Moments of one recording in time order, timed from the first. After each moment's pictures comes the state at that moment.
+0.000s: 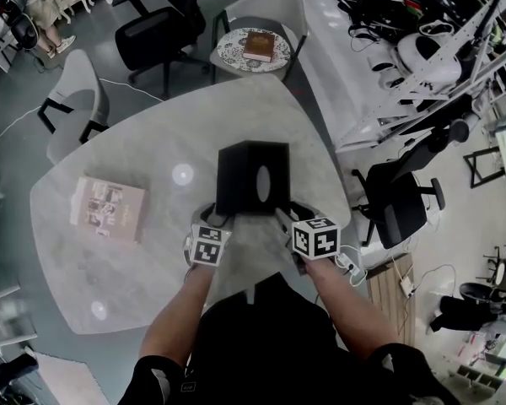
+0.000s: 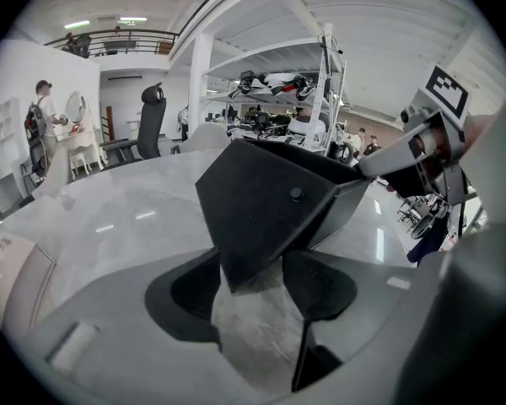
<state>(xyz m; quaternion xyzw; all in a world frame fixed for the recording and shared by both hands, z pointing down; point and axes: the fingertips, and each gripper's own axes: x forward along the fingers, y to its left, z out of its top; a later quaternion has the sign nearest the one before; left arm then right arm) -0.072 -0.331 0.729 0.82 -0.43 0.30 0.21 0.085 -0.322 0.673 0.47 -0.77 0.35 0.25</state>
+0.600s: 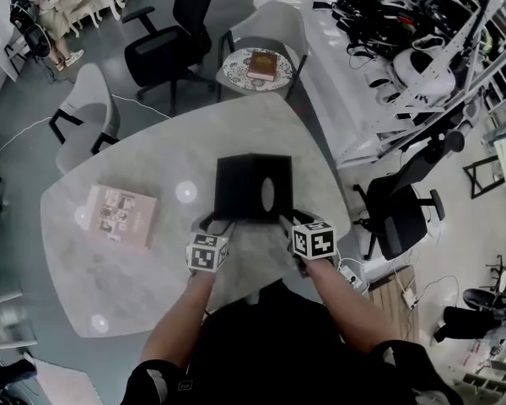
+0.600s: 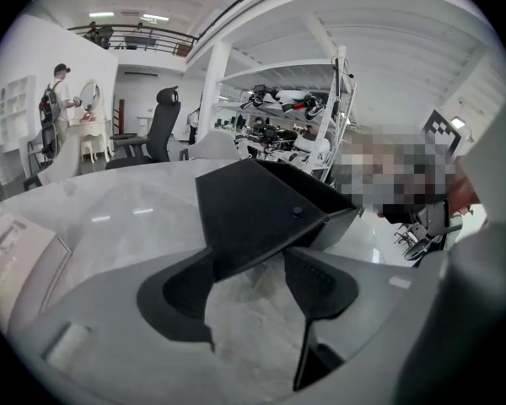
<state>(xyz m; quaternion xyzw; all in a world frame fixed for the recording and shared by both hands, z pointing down) -0.094 -0.316 0.703 0.82 -0.45 0.25 0.26 0.083 -0.316 0.671 0.48 -0.77 0.33 0.28</state>
